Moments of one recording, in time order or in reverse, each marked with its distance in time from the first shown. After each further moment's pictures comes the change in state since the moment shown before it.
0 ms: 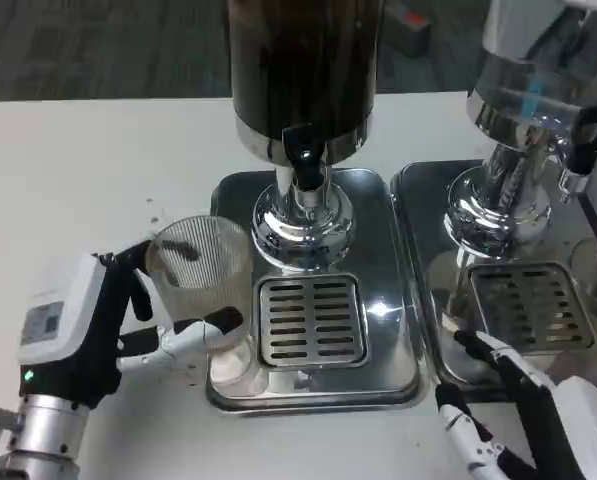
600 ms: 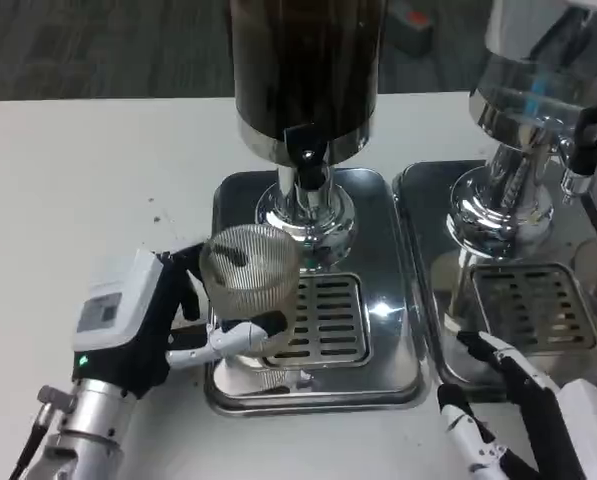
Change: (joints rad) left arm -0.117 -0.069 -0.083 0.131 0.038 0.009 -0.013; right arm 0.028 0.014 0.002 -0.036 -0.001 0.000 -0.001
